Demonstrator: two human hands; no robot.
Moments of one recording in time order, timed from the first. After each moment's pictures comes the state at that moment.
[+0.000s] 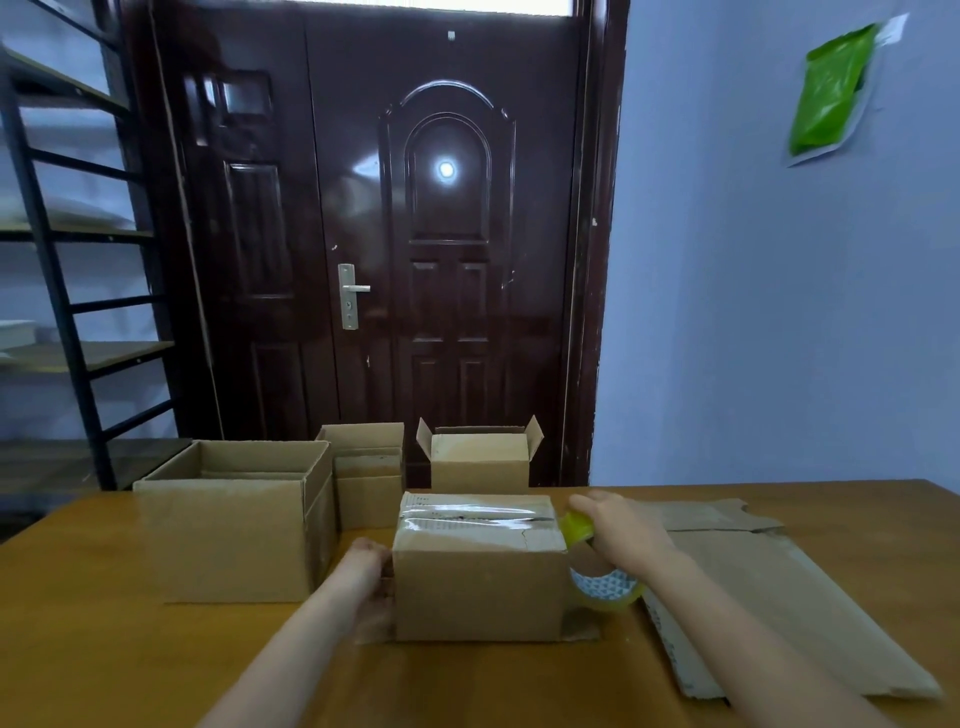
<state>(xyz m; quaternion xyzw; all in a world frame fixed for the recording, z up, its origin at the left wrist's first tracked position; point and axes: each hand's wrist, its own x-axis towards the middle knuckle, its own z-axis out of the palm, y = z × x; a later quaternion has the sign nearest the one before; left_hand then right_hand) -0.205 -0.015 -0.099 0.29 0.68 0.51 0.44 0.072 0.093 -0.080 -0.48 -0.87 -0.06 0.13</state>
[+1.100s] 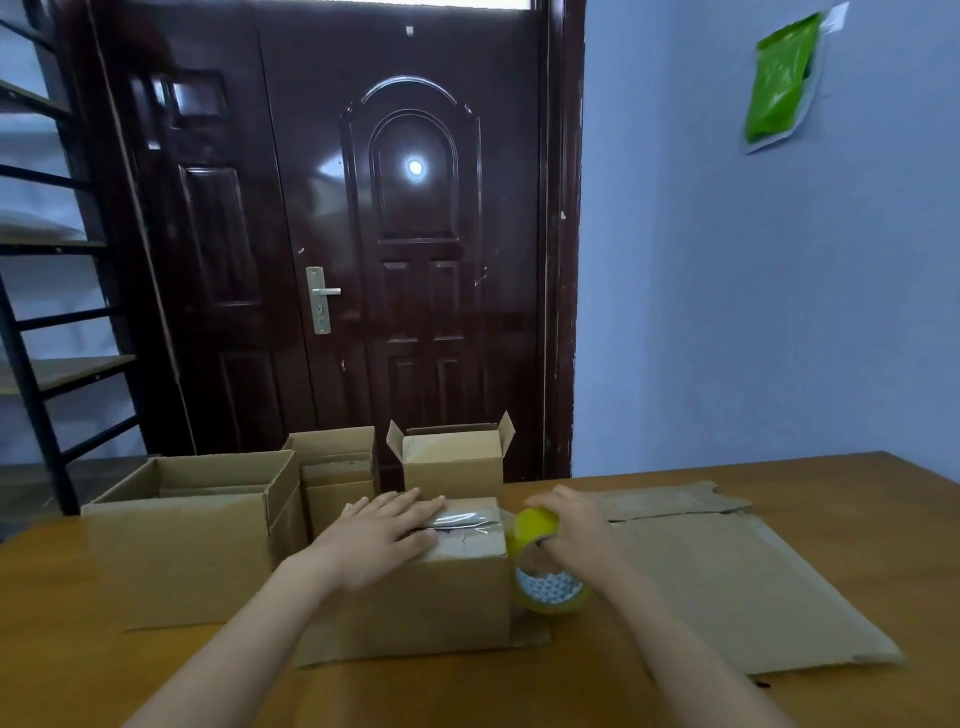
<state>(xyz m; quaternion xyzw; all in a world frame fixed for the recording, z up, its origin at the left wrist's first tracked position) -0.189 -0.004 -0.046 0.75 0.66 0.00 0.07 0.061 0.083 -0.099 -0.46 -0.81 0.13 0.33</state>
